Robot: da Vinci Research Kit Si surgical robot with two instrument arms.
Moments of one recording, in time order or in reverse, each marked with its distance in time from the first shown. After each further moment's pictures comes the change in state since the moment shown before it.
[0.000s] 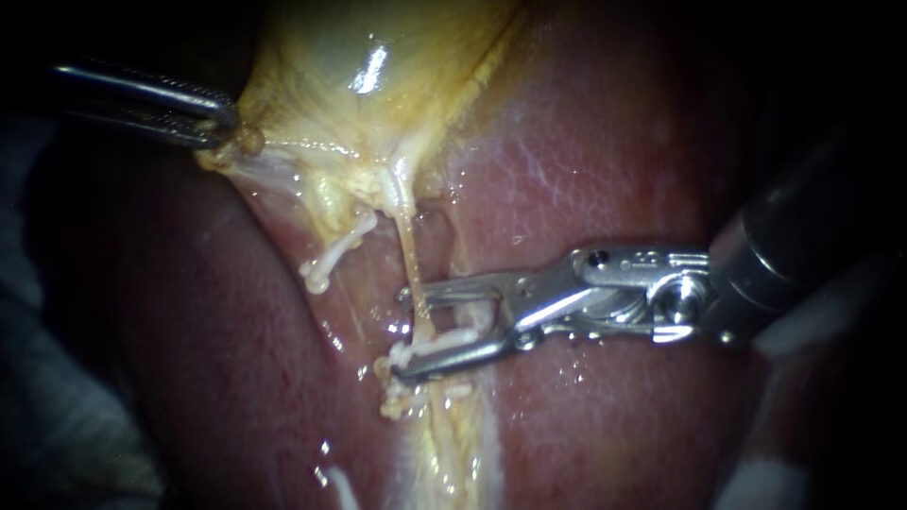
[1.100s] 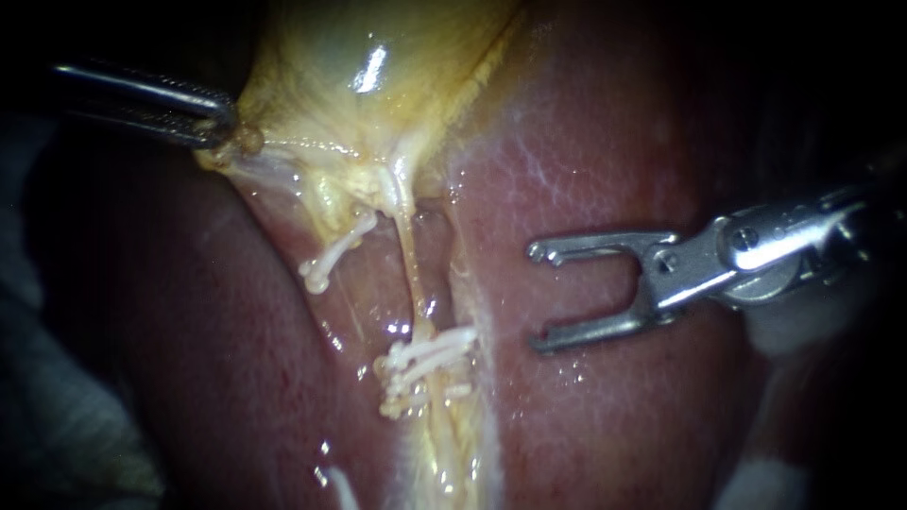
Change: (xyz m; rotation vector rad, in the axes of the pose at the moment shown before) right arm 0.004 -0.004 -0.013 -0.110 -0.200 -0.303; left arm 0.000 0.000 0.000 0.000 0.000 0.000
